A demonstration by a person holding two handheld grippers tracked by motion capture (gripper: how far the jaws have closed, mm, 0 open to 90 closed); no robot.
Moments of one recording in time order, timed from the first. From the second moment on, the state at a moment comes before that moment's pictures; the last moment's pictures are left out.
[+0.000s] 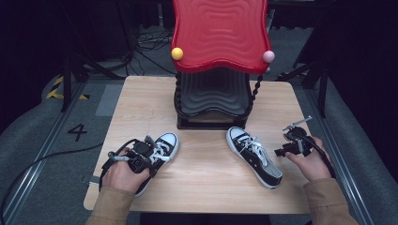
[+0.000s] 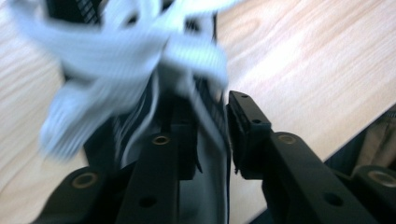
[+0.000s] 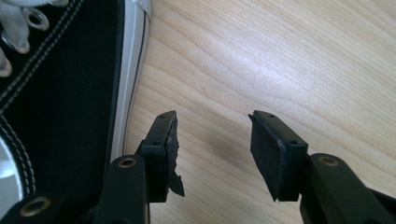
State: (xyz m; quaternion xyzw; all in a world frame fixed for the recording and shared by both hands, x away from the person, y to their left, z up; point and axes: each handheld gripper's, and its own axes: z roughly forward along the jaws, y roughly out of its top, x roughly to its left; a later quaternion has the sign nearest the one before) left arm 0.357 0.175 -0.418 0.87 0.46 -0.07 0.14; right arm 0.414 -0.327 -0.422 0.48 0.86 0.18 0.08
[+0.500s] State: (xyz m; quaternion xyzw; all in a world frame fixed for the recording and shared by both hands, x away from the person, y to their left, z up) left arm 0.368 0.168 -0.427 0.86 0.48 -0.03 0.16; right arm 0.402 -0.341 -0.430 0.49 0.85 0.17 0.08
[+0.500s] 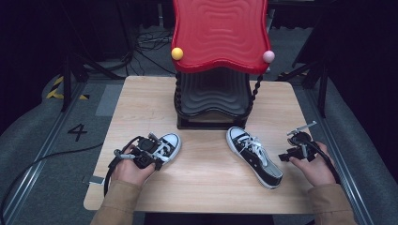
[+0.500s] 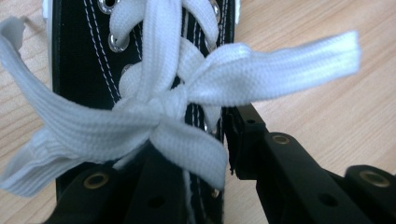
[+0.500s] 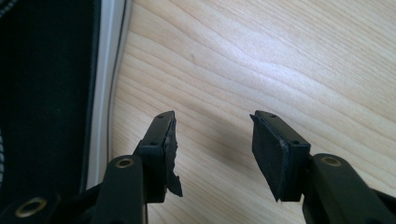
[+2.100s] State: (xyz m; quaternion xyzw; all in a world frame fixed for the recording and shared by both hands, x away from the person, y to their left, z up) left arm 0.382 0.085 -0.319 0.87 0.44 -0.03 0.23; right arm 0.382 -0.360 -0.443 0.52 0.83 0.20 0.04
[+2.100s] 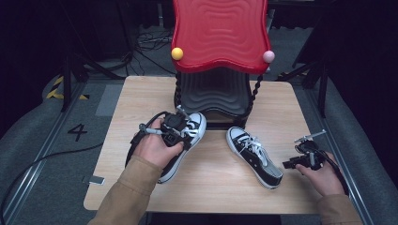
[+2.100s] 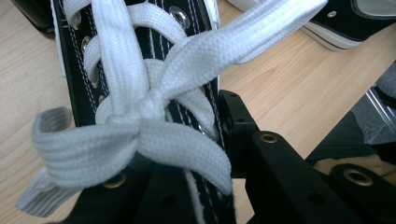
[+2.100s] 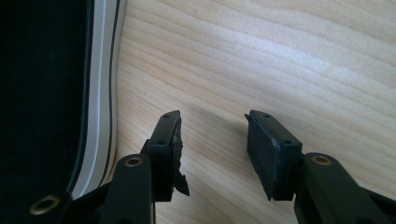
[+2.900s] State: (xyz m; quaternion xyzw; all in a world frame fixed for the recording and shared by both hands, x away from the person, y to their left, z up) left arm 0.445 0.039 -0.286 0.81 0.50 0.10 0.29; right arm 0.379 -0.366 -0.440 0.50 0.83 0.22 0.04
